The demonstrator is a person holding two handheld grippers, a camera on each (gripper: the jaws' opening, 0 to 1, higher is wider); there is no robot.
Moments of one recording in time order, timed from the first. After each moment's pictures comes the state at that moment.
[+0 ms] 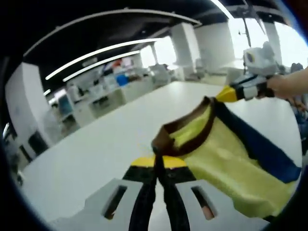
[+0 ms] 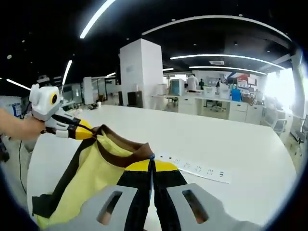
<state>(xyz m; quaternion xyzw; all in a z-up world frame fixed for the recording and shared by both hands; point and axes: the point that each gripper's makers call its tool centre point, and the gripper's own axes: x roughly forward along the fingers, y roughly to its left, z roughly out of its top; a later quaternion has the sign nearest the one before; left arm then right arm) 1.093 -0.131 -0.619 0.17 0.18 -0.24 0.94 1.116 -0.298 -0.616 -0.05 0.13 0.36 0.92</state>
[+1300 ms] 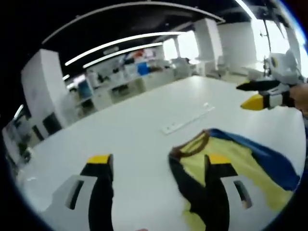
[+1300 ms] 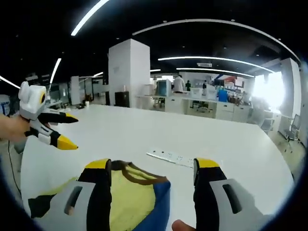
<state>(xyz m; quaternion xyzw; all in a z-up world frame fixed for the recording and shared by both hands) 1.032 -0.095 -0.622 0.14 0.20 -0.14 0.96 1.067 -0.318 -0.618 -0.05 0.12 0.30 0.94</state>
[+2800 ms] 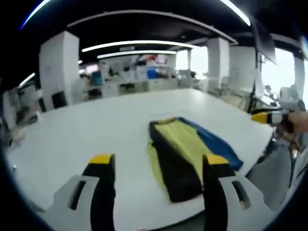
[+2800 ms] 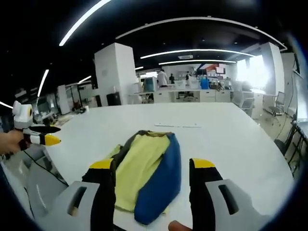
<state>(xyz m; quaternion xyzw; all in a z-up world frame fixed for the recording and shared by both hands) 0.755 -0.075 -0.589 0.03 0.19 -0.11 0.97 0.795 -0.389 -0.594 0.01 0.16 0.23 0.96</state>
